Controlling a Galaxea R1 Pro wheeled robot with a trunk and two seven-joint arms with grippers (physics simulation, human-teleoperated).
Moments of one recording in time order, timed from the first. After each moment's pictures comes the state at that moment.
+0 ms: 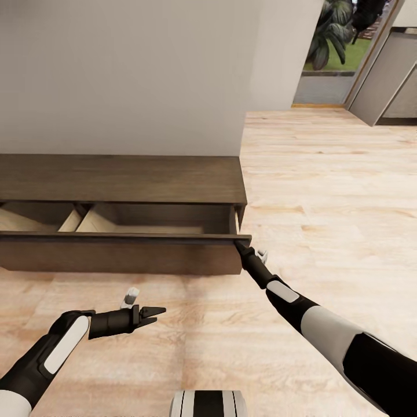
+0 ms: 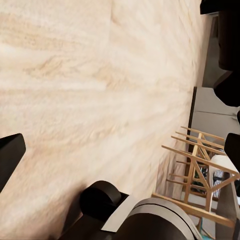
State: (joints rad) left arm -0.49 0.34 -0.20 -1.04 0.80 0.93 -0.76; right arm -0.99 -0.05 0.96 -0.31 -2.04 0.01 0.73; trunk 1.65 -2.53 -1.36
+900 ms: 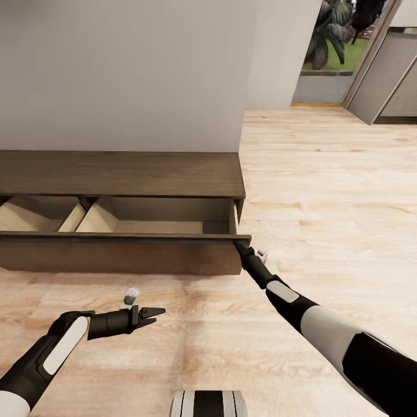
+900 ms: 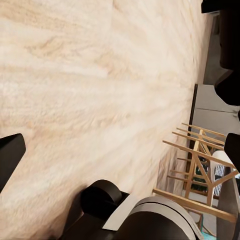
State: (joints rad) left arm -0.49 0.35 -0.20 -1.04 0.80 0.93 -0.77; right arm -0.99 -0.05 0.96 -0.31 -2.02 0.00 0.73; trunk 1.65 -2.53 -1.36
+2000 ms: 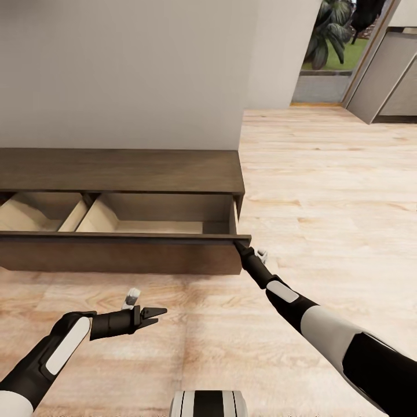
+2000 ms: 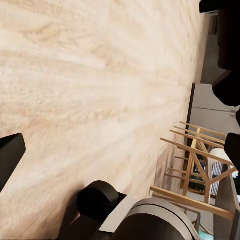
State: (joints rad) left arm -0.49 0.33 -0.20 -1.04 0.80 0.93 -0.77; right arm -0.99 -0.05 0.96 -0.31 -2.03 0.00 0.73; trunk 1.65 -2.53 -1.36
